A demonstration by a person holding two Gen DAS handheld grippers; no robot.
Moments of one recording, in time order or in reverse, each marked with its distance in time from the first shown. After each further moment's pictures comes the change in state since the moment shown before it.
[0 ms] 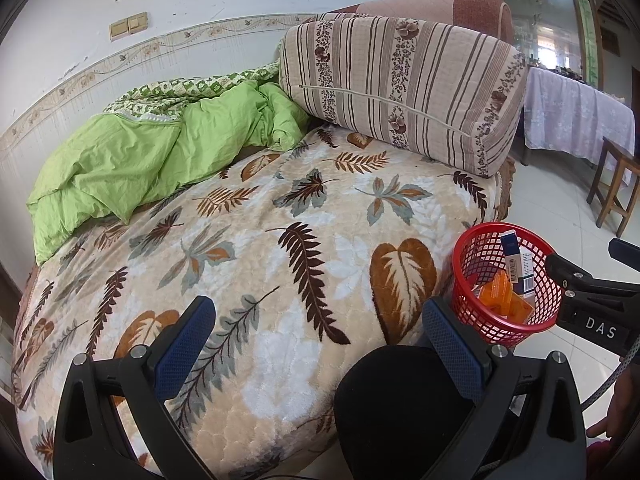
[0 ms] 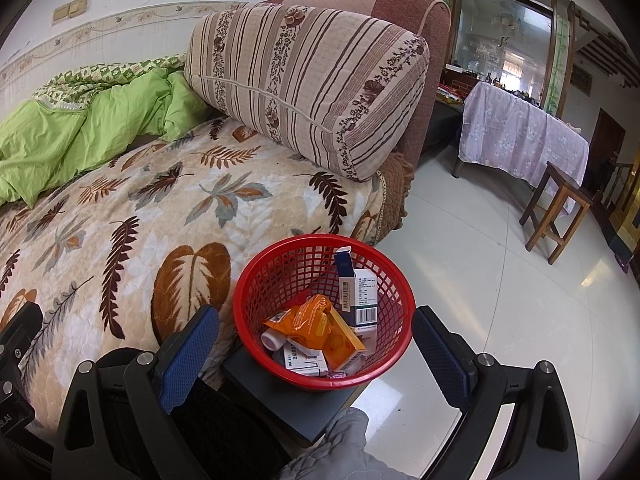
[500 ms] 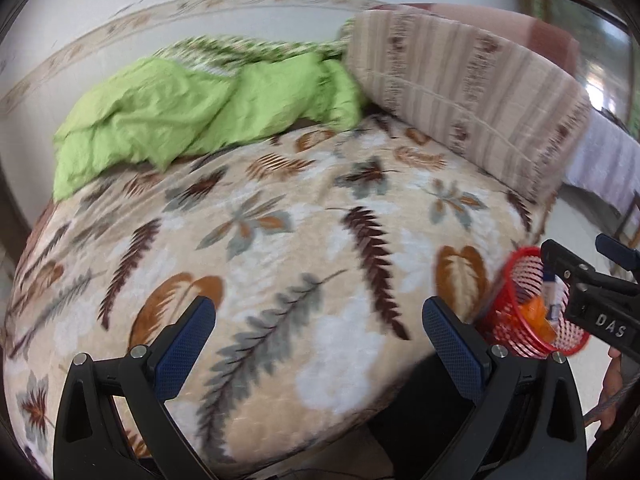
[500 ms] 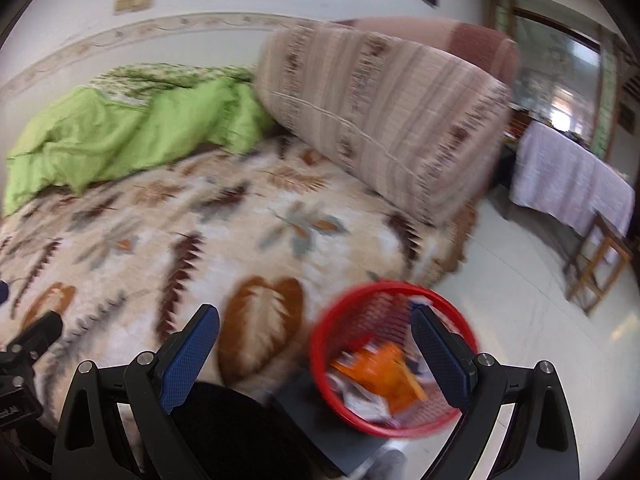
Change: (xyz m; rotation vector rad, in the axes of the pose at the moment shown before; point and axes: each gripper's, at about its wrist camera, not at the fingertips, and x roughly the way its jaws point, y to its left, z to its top) left arm 0.014 0.076 -0.008 -0.247 0.084 0.080; right arm 0.008 0.065 0.028 -0.147 -0.103 0.216
